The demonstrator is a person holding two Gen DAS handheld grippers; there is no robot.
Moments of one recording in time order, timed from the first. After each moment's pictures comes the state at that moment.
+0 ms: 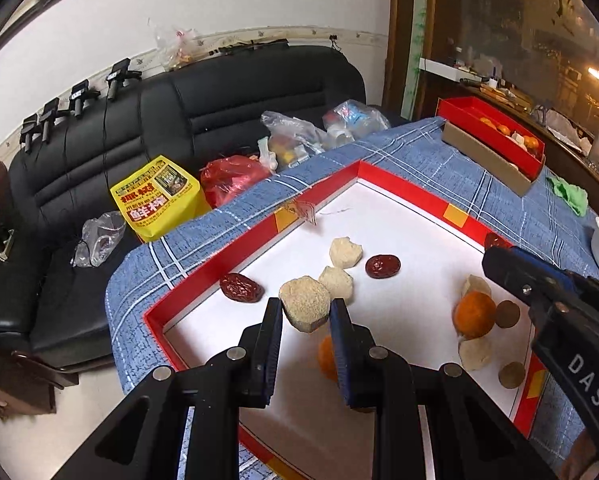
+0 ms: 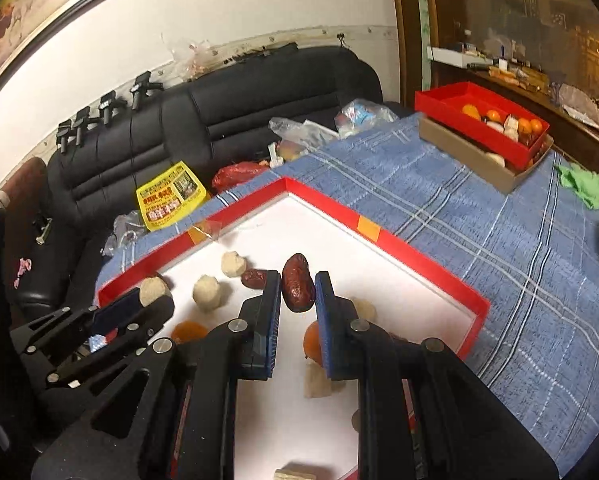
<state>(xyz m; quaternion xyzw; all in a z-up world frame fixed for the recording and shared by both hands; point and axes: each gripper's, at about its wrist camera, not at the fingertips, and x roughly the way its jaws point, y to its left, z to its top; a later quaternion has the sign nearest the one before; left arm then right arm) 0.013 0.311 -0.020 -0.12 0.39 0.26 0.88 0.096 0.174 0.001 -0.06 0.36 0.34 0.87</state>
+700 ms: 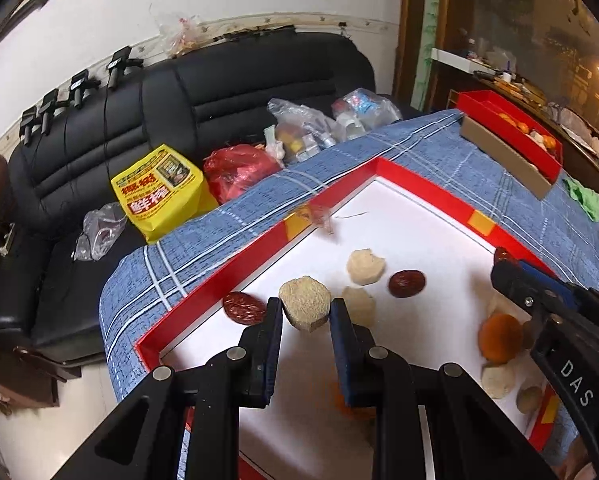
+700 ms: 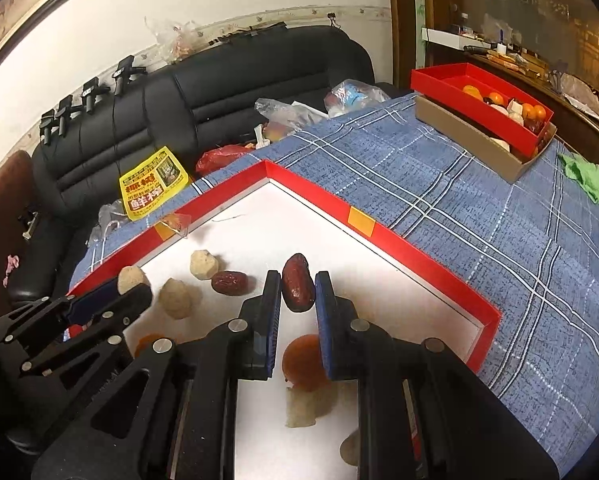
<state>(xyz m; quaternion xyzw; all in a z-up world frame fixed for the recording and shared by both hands) 0.036 0.336 -0.028 -0.13 0.41 0.27 0.86 0.126 0.188 -0.017 -0.07 0.39 0.32 0.86</state>
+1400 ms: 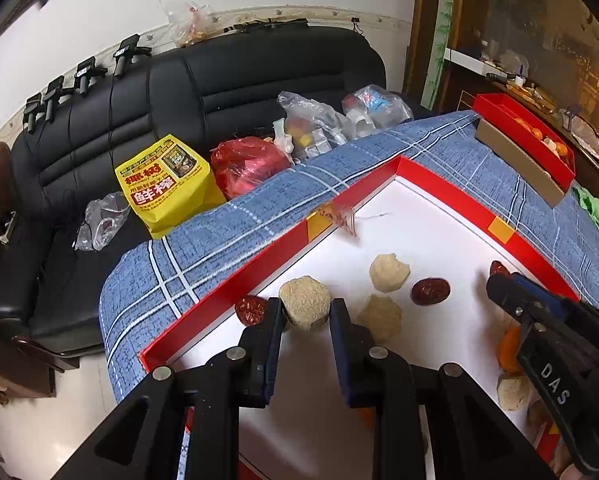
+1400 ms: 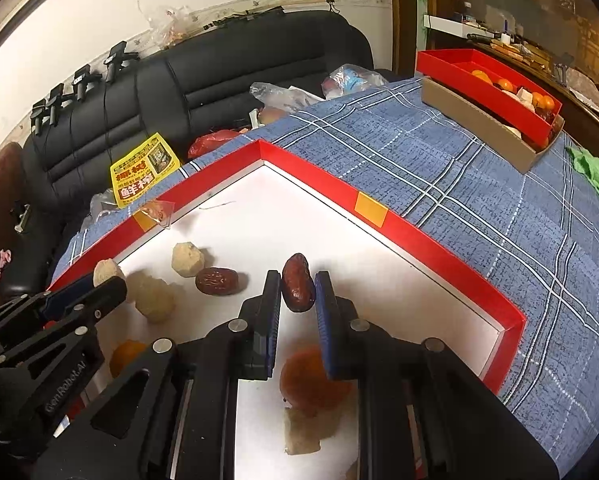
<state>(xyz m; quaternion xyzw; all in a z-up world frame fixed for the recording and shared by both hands) 0.040 0.349 -0.034 -0.14 0.41 0.28 0.86 0.138 0.205 -0.038 -0.09 0.41 0.31 0.86</state>
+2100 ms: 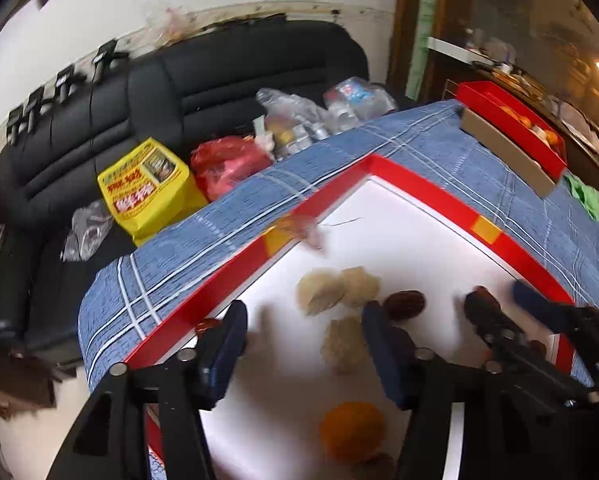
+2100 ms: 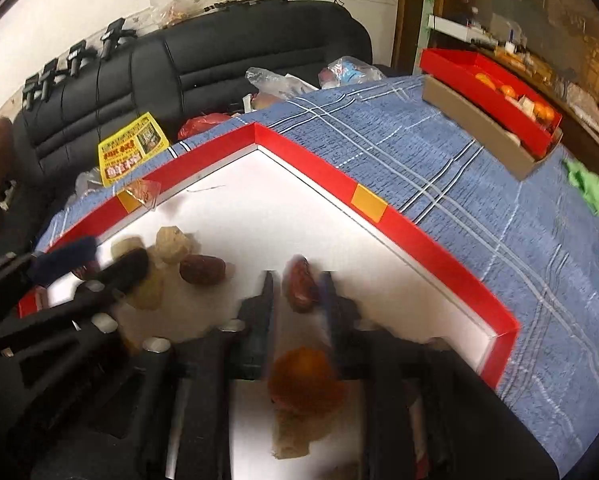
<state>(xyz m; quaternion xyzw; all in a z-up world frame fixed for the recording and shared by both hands) 0.063 0.351 -0.036 -0.14 0.43 0.25 0.85 0.137 0.214 -0.043 -0.14 0.41 0.28 0.86</state>
